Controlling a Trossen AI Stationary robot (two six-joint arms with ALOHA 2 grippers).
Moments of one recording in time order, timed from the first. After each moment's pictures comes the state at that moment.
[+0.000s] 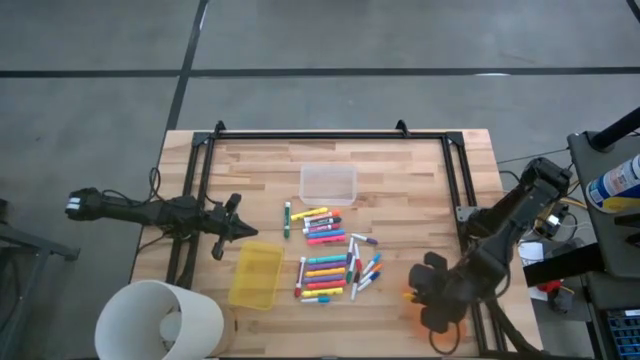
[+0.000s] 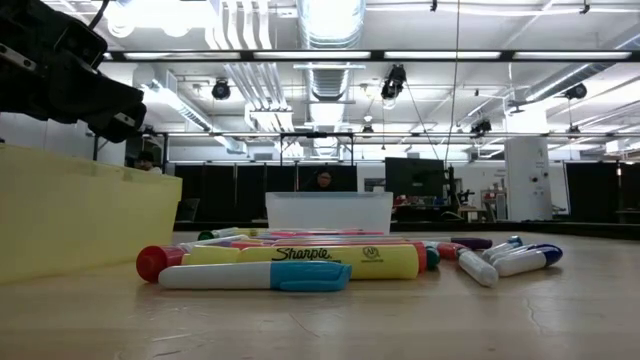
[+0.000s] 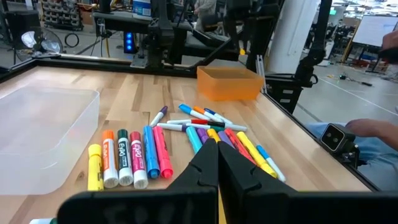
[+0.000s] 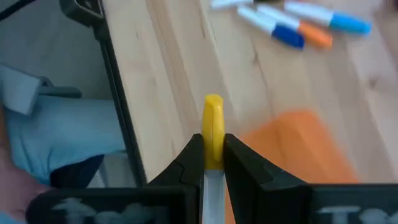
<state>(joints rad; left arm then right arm) -0.11 0.29 0.01 0.14 0.08 -0.13 0.86 1.37 1.08 -0.84 0.19 1.20</state>
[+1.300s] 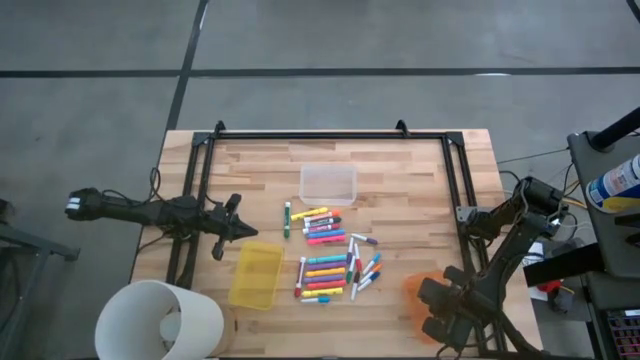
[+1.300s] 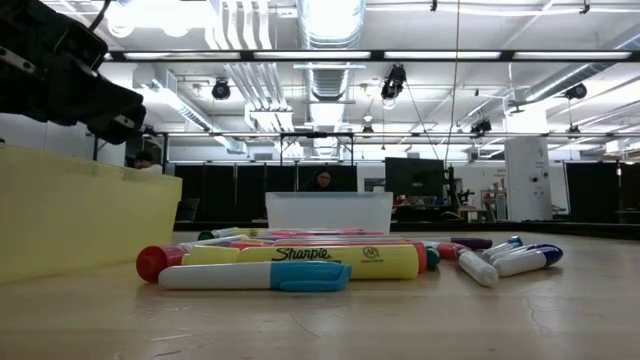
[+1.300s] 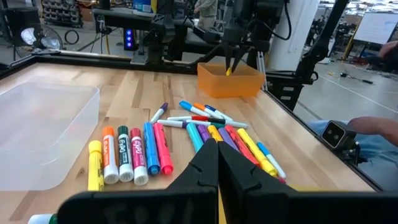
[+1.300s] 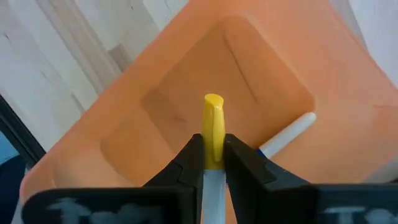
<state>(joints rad) -0.11 0.29 0.01 0.12 0.08 -0.13 1.01 1.60 1.07 -0.99 0.13 1.57</state>
